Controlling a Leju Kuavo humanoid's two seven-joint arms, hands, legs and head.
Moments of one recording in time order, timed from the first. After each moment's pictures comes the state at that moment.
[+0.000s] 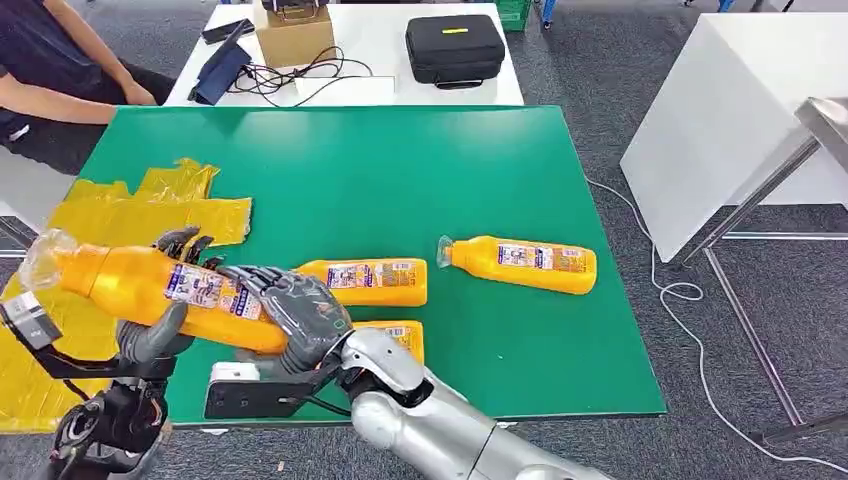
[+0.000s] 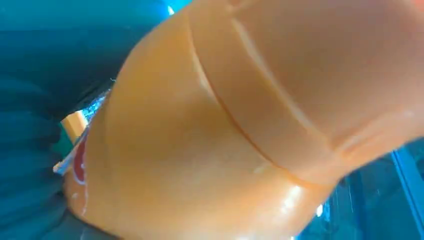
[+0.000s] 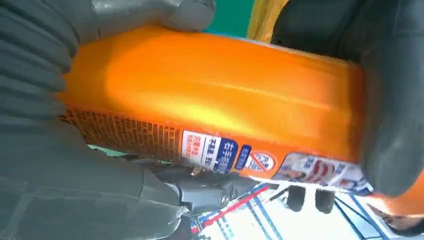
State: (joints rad) left arm -0.01 0.35 -0.24 -1.73 0.67 -0.11 -0.44; right arm -0.58 0.38 1.10 -0.99 0.49 -0.27 -0.08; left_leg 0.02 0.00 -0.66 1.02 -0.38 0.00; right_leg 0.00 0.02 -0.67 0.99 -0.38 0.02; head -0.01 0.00
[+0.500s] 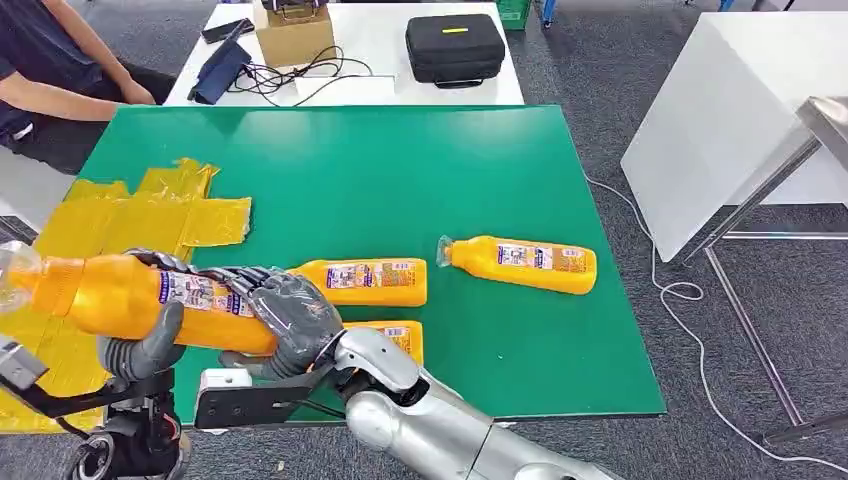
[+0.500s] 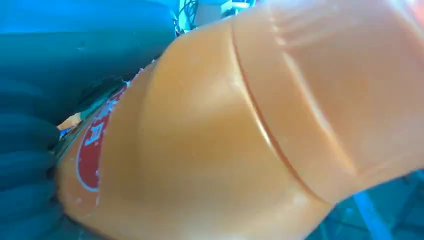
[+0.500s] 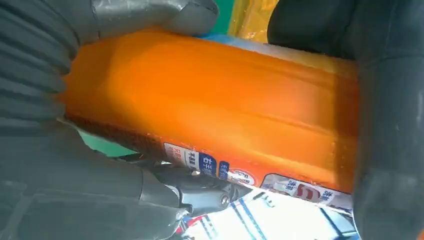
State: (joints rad) left arm 0.12 0.08 -0.13 -1.96 0.35 0.12 -0.39; right arm -0.59 0.38 1.12 -1.03 0.48 -0.24 -0.10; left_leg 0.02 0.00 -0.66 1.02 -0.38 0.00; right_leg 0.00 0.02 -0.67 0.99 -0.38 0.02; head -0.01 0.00
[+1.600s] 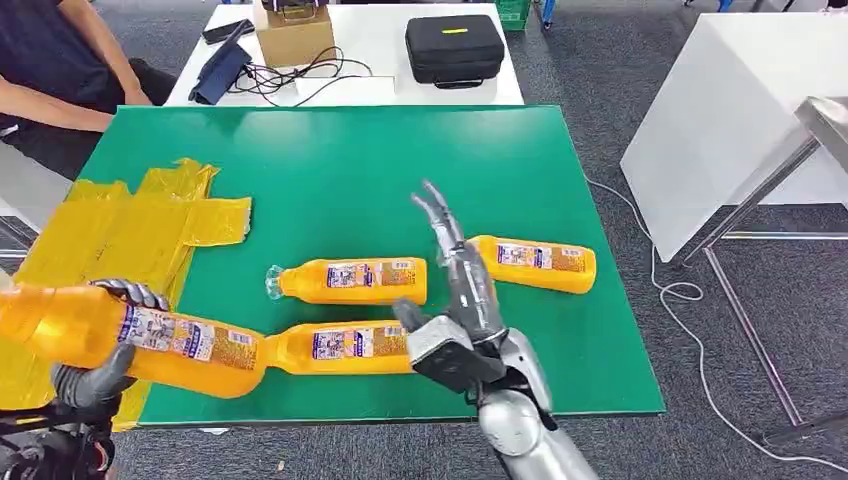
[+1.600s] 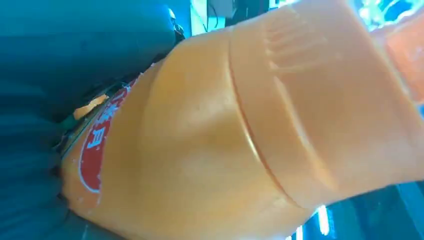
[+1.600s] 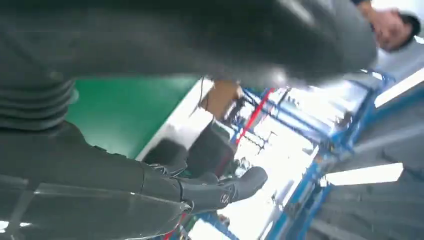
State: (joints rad) left arm 0.18 0.43 -0.08 -1.83 0.57 -0.15 -0.51; right arm -0.20 0.16 0.55 -1.63 0.50 -0.23 -0.22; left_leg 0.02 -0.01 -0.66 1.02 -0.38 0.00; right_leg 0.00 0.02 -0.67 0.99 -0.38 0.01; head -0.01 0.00
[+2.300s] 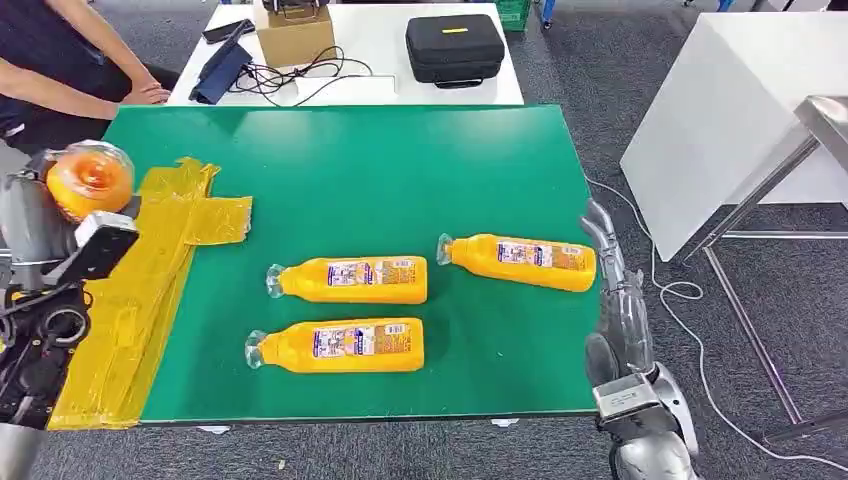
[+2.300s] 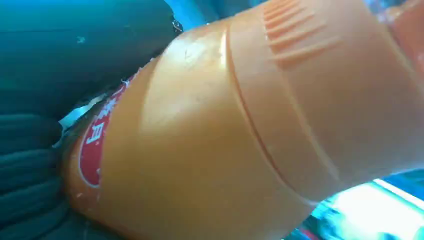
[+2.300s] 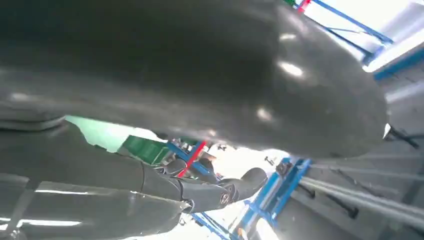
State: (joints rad) left arm -0.38 0.44 -0.13 -1.28 -0.67 0.62 -0.31; right arm -0.01 -0.16 0.34 -1.88 0.31 -0.20 -0.37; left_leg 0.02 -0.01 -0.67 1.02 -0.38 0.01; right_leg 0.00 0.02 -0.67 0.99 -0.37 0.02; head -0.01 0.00
